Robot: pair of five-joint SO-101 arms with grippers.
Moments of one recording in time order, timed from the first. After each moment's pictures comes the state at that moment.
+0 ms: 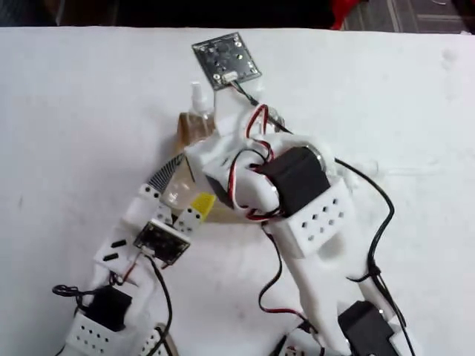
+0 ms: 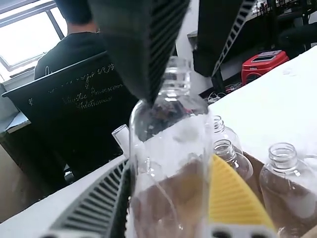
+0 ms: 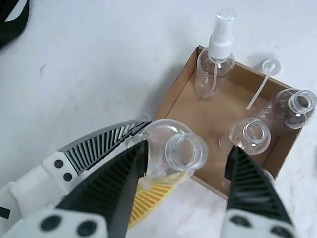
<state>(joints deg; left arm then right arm) 17.8 -104.2 94.1 21.4 -18.3 -39.7 -16.8 -18.5 93.1 -9.7</state>
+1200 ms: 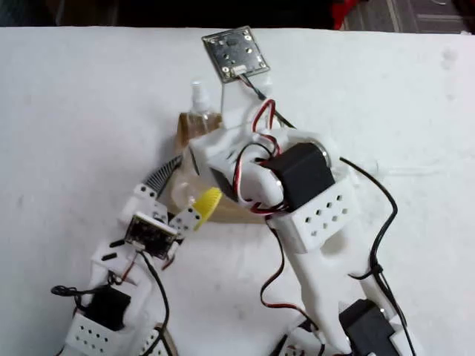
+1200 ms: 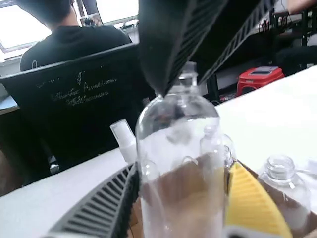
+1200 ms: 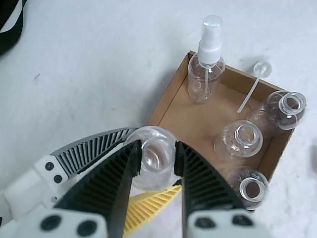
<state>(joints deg) 16.9 -104.2 94.1 23.3 -12.6 -39.3 -16.1 -18.5 91.8 -9.8</state>
